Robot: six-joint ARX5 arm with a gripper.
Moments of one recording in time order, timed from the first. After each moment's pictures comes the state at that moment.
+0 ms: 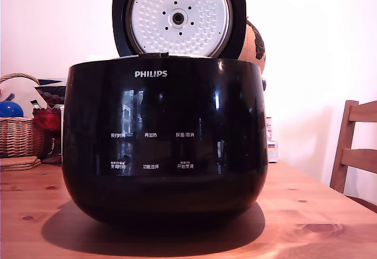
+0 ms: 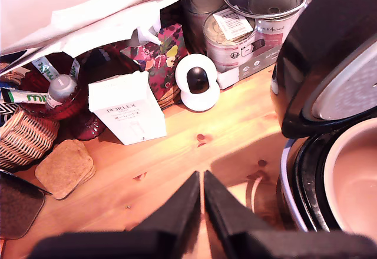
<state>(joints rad) -0.20 1.44 1.85 -1.10 0.11 0.21</state>
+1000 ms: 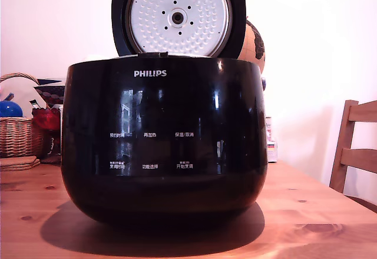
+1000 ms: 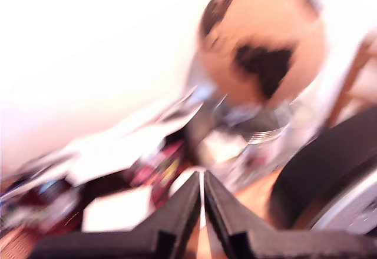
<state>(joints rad) -0.20 1.47 1.85 -0.71 0.28 0.12</state>
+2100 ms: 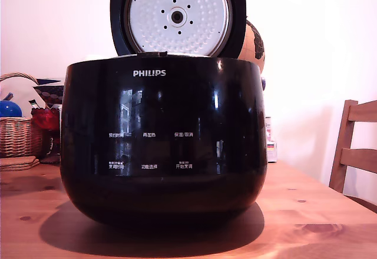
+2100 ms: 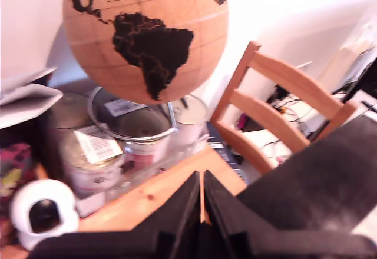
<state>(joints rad) -0.30 1.67 1.86 -0.61 0.52 -0.10</state>
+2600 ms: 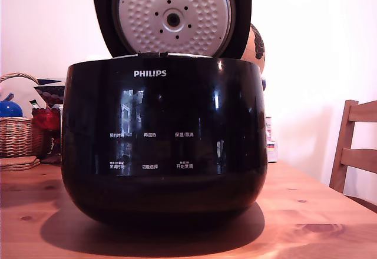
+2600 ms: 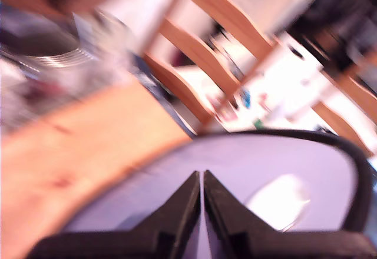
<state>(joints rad) -0.40 1.67 1.87 -0.88 0.65 -0.10</state>
